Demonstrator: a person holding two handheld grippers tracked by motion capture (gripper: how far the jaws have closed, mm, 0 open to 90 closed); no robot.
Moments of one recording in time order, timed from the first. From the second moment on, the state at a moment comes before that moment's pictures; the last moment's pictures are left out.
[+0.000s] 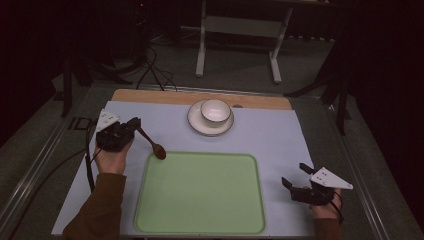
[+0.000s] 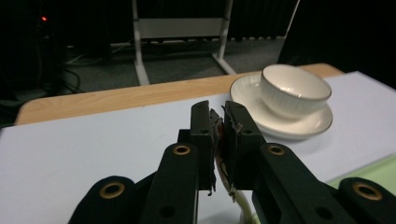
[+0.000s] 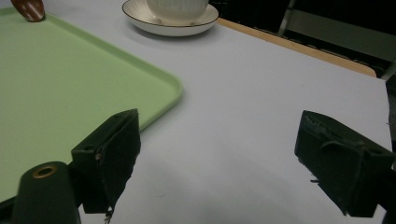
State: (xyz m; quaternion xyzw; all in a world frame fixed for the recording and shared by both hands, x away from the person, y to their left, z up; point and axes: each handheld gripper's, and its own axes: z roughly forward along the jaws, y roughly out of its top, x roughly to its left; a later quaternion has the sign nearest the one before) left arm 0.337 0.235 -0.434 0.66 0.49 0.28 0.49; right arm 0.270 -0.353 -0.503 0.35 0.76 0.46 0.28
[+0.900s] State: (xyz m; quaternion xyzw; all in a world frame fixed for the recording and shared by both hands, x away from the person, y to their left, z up) left arm 0.309 0.232 -0.419 0.71 0.45 0.20 0.49; right arm 0.270 -0.353 -0.503 0.35 0.77 0.46 0.28
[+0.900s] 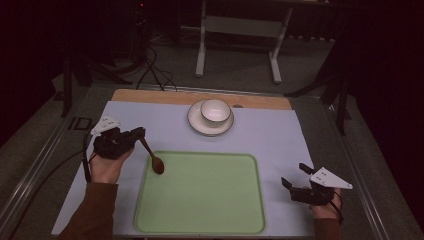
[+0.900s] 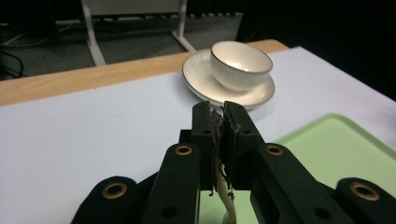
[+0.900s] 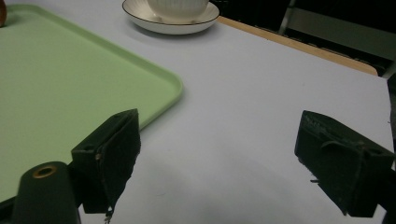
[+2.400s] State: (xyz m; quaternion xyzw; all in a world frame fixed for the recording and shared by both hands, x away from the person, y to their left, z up) left arm 0.327 0.202 -0.505 0.76 0.43 0.15 0.46; right arm 0.271 -0.348 -0.505 0.34 0.78 0.45 0.28
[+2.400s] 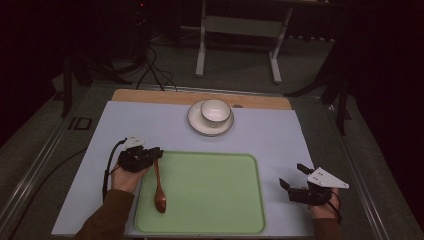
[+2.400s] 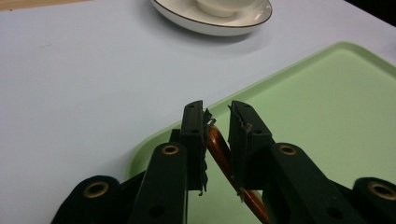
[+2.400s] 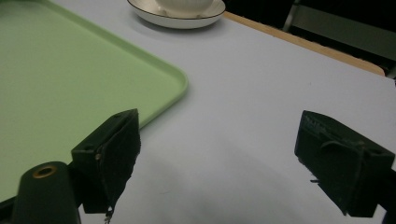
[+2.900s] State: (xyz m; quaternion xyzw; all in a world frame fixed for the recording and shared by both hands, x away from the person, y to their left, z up) left arm 0.331 0.208 -0.514 0.76 0.44 0.14 0.45; right arm 0.271 -0.347 -0.505 0.34 0.78 0.45 0.28
